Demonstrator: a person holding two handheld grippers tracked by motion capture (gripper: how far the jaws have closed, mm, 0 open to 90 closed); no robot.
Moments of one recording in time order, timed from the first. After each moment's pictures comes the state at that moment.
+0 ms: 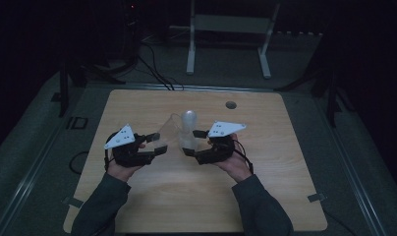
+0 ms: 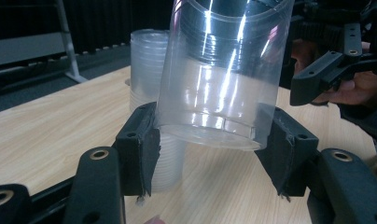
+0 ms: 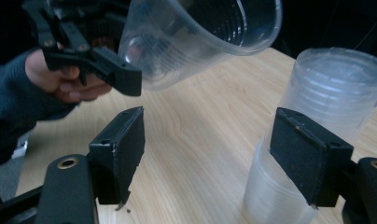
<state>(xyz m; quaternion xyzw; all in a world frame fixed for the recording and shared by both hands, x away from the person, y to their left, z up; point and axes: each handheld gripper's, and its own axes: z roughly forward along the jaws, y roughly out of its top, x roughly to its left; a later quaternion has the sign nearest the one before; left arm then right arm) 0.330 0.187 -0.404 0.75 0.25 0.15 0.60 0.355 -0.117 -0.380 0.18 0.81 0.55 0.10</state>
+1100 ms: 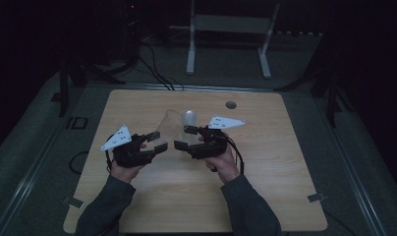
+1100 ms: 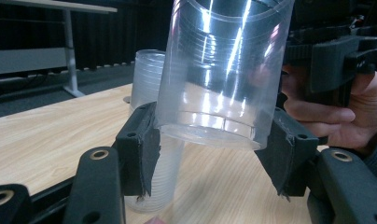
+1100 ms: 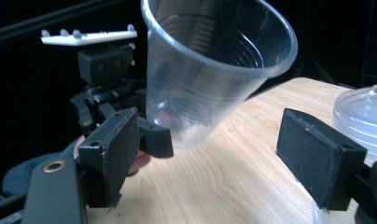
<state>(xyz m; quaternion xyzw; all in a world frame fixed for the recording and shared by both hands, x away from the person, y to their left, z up) 0.329 0.184 -0.411 0.71 0.26 0.14 0.64 0.364 -0.101 -0.380 0.21 0.73 0.64 0.00</state>
